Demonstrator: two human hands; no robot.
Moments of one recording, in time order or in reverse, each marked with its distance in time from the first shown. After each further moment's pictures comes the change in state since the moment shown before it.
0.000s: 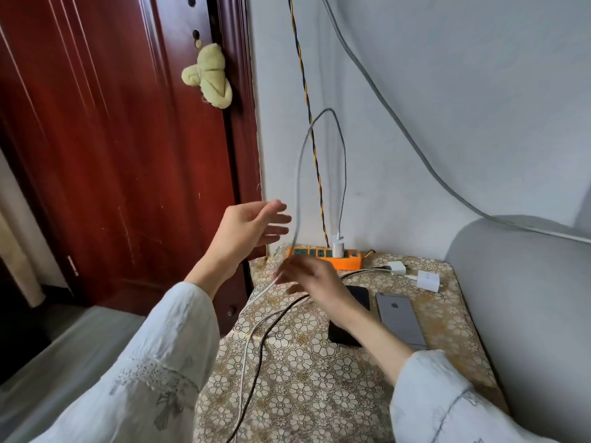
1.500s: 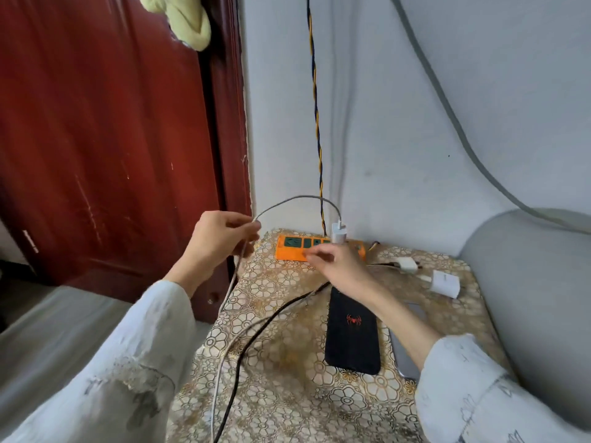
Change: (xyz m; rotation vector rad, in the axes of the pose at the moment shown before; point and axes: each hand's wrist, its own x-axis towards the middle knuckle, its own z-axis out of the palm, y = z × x) left_hand 0.060 -0.093 -0.016 0.279 0.101 -0.161; right_hand 0.061 0.050 -0.062 -0.601 0.060 0.183
